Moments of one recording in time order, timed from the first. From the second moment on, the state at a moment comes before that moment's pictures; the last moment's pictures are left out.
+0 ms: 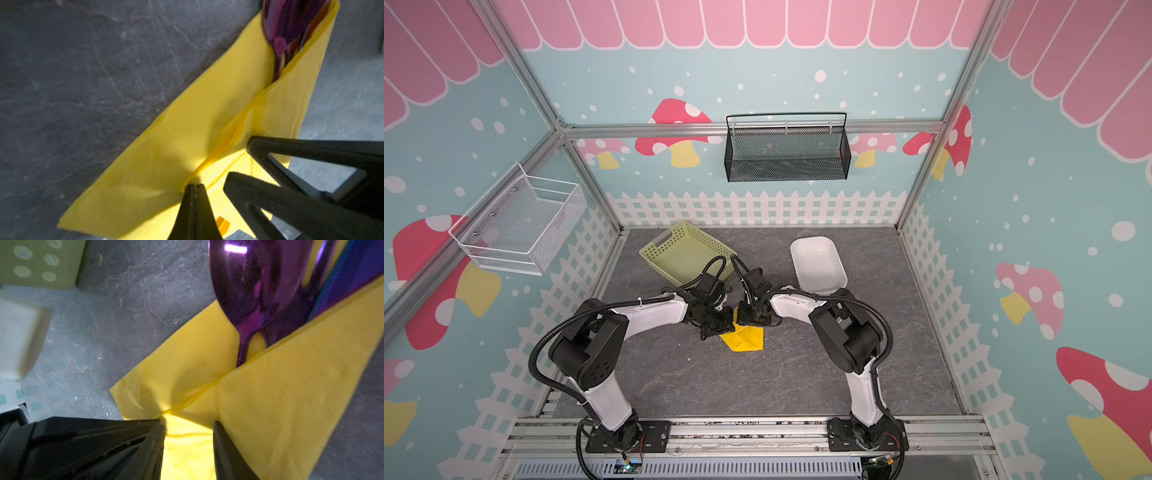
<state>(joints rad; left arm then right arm) -0.52 1.79 1.01 -0.44 0.33 -0.70 0.72 1.98 1.29 -0.40 -0.26 0.67</state>
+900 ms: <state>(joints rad) -0.54 1.83 1.07 -0.49 0.39 -0.71 0.72 1.99 1.29 -0.40 -0.26 0.67</state>
